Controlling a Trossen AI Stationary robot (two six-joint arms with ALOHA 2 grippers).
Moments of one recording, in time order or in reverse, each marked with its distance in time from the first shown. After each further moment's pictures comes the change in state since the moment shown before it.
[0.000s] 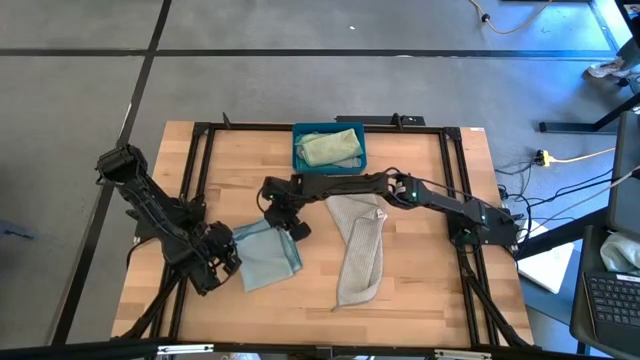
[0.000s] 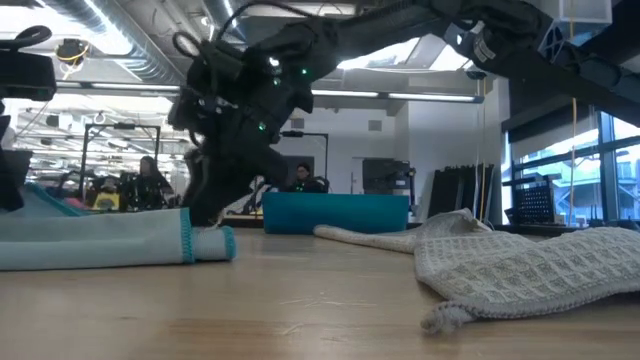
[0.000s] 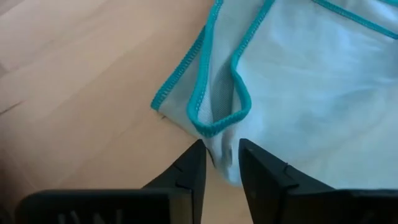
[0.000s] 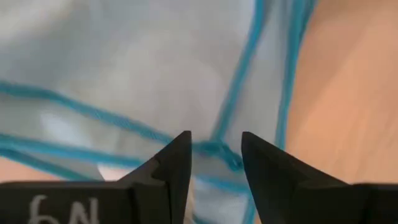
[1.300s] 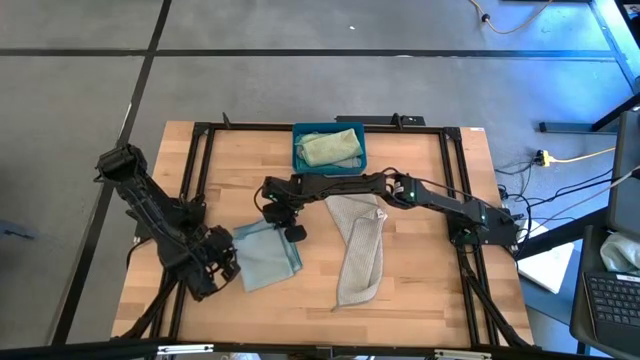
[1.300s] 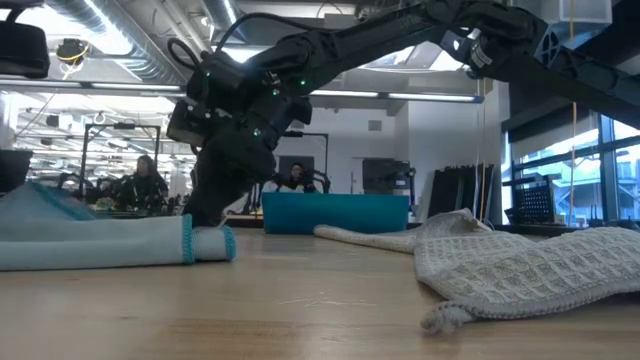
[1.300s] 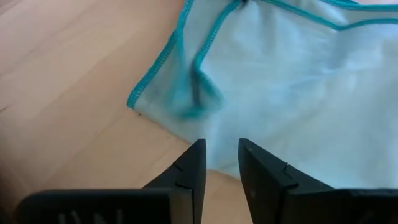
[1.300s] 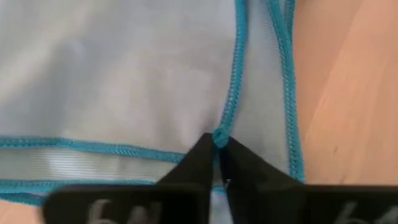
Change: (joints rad) left arm -0.031 -0.002 0.077 -0.042 -0.006 0.028; right arm -0.013 0.023 -0.002 0.026 -0.061 0.235
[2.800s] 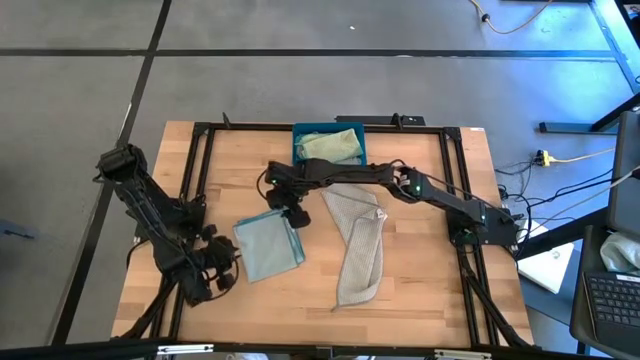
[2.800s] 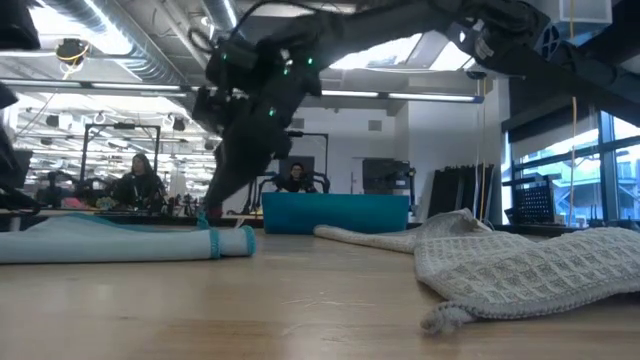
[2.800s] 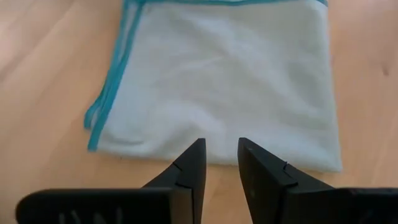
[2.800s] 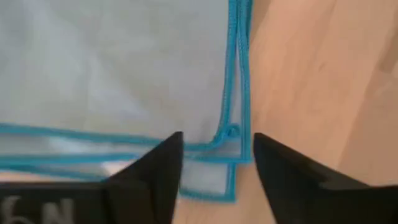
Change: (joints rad) left arm -0.057 0.007 0.000 0.072 -0.112 0.296; right arm -0.050 -0.066 0.025 -0.125 0.112 -0.071
